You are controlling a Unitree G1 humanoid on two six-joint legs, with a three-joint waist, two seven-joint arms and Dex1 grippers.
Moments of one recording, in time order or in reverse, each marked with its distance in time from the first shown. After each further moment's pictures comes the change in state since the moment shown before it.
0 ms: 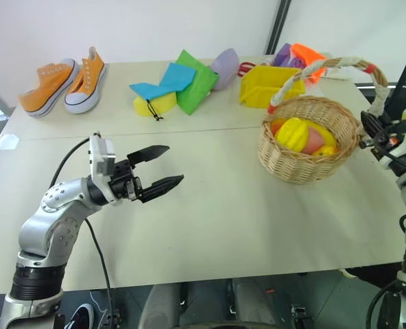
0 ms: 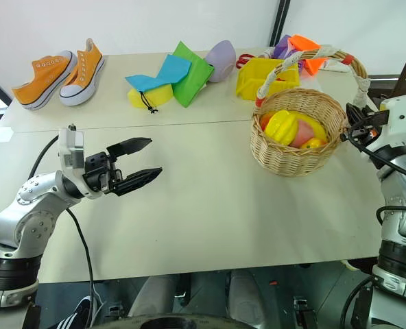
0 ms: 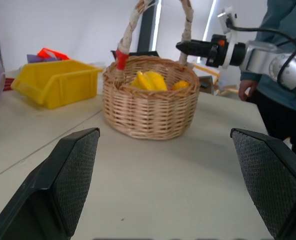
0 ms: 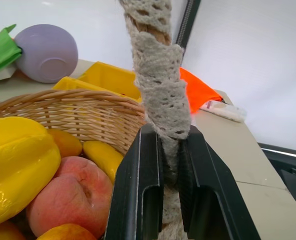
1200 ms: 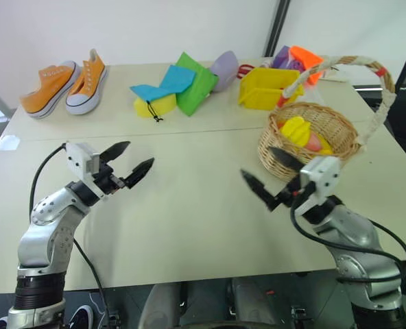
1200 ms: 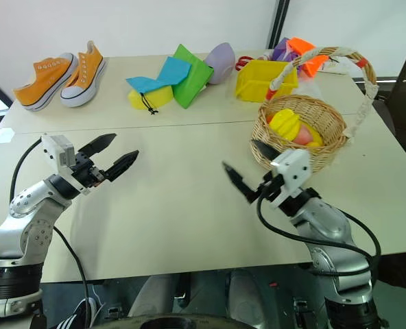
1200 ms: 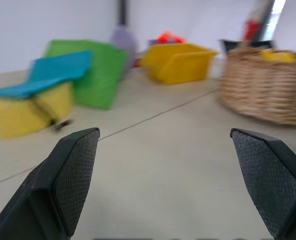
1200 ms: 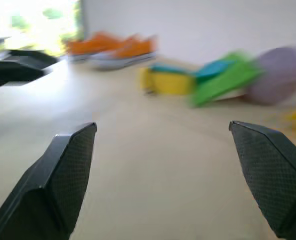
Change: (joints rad) left arm 0.116 -0.083 0.177 0.133 0.234 -0.112 0.378; right arm 0.199 0.108 0.524 -0.402 0.106 0.044 0.232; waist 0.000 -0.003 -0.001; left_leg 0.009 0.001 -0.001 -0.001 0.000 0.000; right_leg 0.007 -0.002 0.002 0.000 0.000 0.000
